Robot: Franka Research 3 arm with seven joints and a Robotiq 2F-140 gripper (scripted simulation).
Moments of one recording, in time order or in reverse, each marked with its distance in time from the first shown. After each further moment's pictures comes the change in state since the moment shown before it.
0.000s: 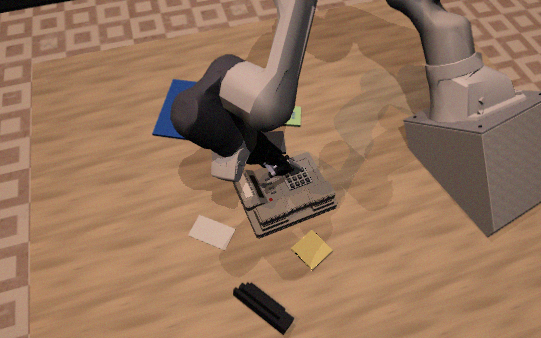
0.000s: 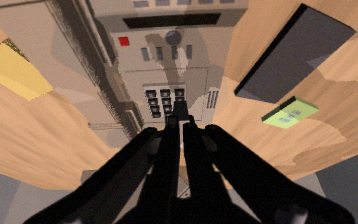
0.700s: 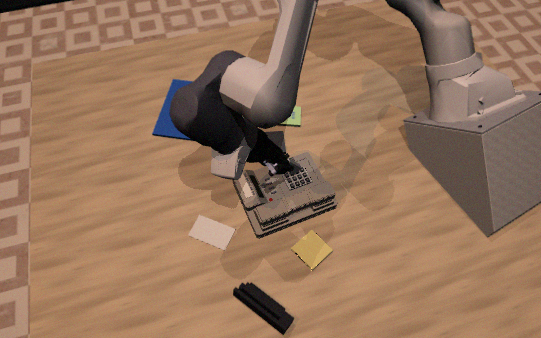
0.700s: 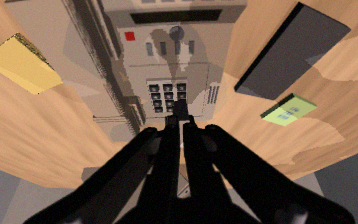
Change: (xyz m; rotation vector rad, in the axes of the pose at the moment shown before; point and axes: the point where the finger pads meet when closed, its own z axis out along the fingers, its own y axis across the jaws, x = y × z) arm -0.005 -0.002 -0.009 0.002 0.007 -0.008
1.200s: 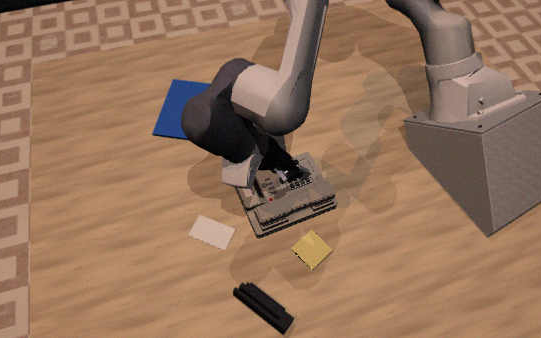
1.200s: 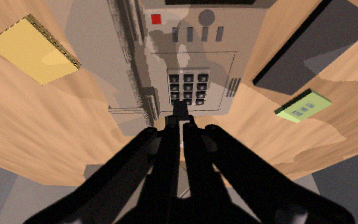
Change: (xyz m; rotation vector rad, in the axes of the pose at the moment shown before) arm -0.011 -0.025 0.007 -0.008 -0.005 -0.017
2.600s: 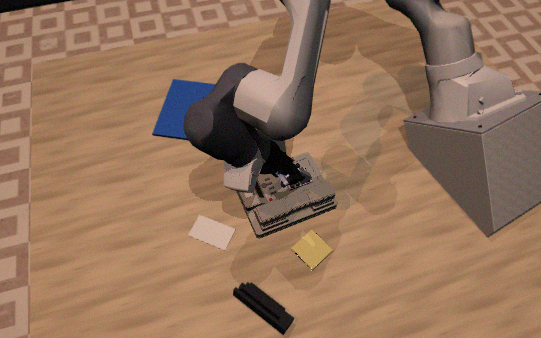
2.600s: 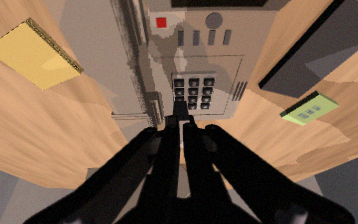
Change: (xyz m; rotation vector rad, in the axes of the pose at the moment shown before) arm 0.004 -0.006 0.007 0.002 0.003 0.009
